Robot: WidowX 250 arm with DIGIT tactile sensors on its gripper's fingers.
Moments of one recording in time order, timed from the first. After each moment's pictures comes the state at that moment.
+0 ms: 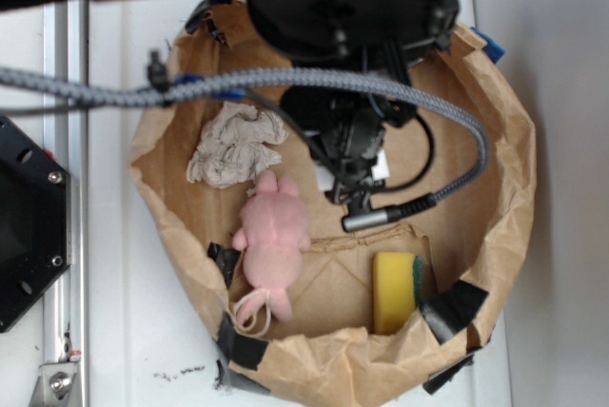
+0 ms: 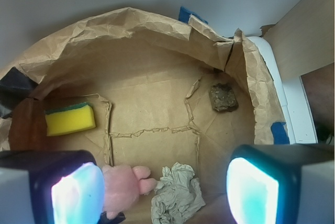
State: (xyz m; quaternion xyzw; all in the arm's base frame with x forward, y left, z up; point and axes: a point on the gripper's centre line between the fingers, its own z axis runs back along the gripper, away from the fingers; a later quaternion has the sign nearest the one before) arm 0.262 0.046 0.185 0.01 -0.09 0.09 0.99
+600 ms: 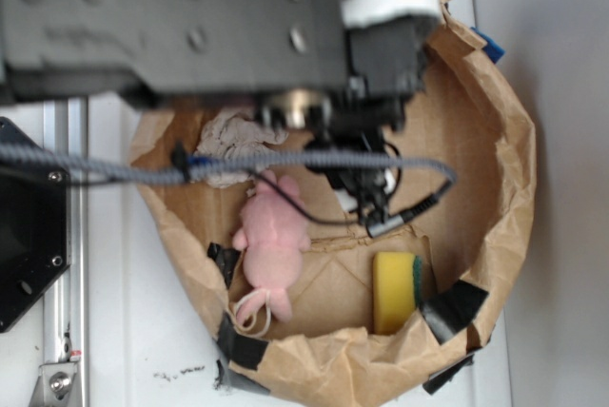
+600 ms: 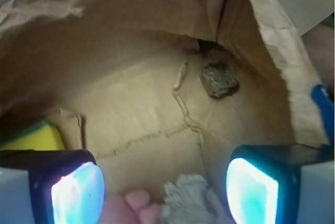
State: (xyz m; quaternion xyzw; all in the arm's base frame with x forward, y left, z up) arm 0.268 0.038 0.128 0.04 -0.11 0.20 0.97
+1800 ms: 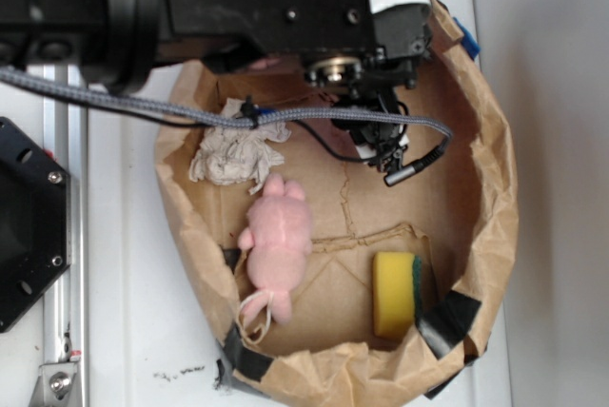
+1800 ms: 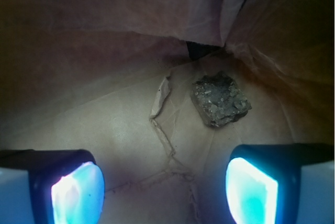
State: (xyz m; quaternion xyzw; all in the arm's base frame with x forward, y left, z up) arm 0.284 0.076 0.083 0.05 -0.12 0.21 0.97
